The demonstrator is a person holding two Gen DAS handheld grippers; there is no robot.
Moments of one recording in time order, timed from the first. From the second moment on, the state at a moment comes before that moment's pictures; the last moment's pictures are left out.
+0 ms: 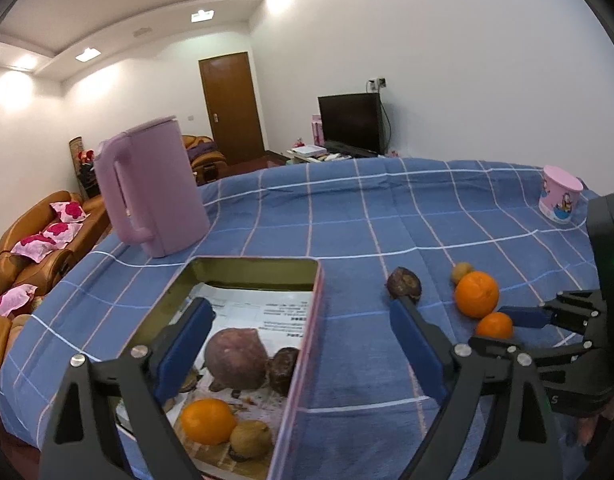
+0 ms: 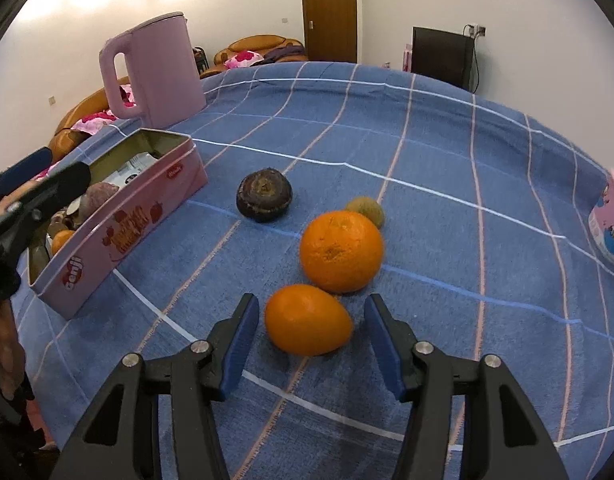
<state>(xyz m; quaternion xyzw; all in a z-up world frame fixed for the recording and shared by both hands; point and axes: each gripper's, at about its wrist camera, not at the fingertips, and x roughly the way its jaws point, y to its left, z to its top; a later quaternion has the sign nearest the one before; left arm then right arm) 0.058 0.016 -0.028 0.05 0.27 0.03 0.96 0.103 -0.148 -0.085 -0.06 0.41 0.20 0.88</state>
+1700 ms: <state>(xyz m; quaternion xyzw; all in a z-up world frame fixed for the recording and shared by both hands) 0.140 -0.104 -0.077 0.05 0.40 -0.16 0.90 0.110 -0.244 -0.069 -0.01 0.38 0.12 0.92</state>
